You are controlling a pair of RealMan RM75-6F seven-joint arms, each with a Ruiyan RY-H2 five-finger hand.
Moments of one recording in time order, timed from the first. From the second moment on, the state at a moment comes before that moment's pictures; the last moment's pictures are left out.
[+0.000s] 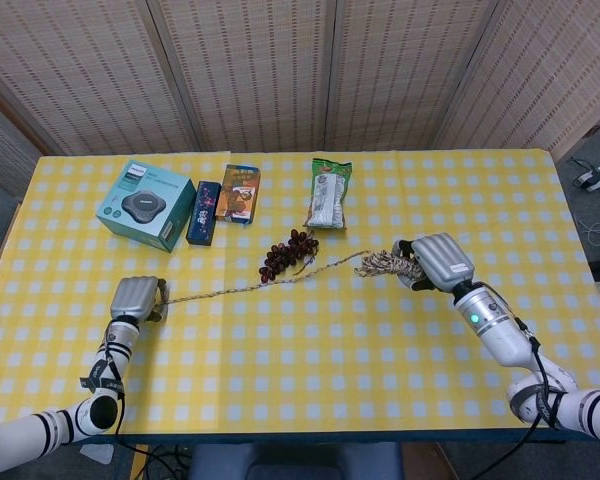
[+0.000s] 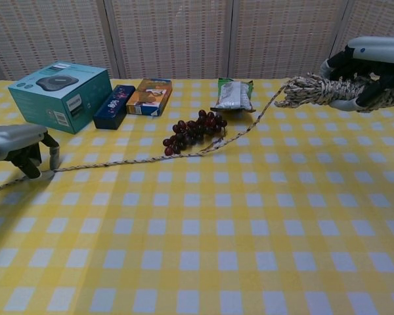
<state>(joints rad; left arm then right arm) -0.69 -1.55 -0.16 -1.32 0.71 0.92 0.54 0.68 -1.24 0.15 -1.45 -1.34 0.89 0.11</state>
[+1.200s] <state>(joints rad) -0.63 -1.40 -0.17 -1.46 0.90 1.03 0.36 0.67 -1.24 0.17 -1.49 -1.34 0.93 0.14</state>
